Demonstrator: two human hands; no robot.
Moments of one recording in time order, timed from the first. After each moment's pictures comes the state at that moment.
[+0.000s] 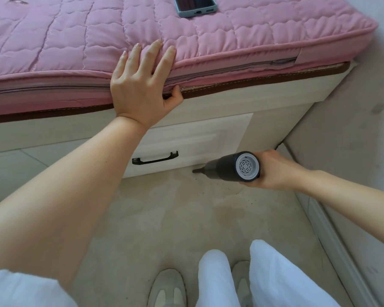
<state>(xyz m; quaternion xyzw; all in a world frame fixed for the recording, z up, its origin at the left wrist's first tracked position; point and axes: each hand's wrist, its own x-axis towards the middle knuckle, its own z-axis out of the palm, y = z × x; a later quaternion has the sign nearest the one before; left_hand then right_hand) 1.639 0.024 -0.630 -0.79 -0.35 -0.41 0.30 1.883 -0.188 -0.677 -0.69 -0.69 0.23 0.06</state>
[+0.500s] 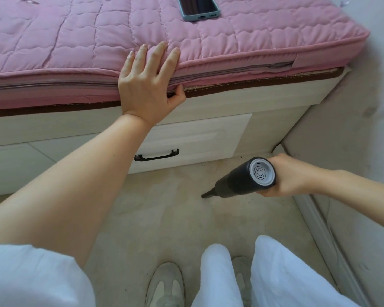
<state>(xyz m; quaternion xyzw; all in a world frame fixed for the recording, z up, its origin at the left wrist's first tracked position) 1.639 0.019 -0.629 -0.78 -0.36 -0.41 0.29 1.889 -0.216 -0.642 -0.67 -0.69 0.27 0.02</state>
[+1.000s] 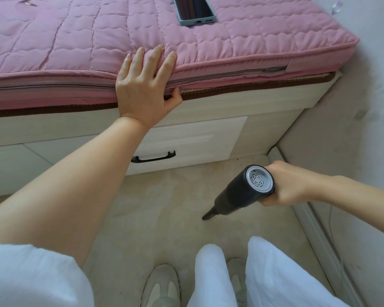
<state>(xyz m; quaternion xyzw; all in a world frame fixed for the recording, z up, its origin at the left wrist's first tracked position) 1.639 0.018 -0.630 -0.79 -0.37 -0.40 0.29 1.892 -0.228 -0.640 -0.63 -0.72 0.27 -0.01</state>
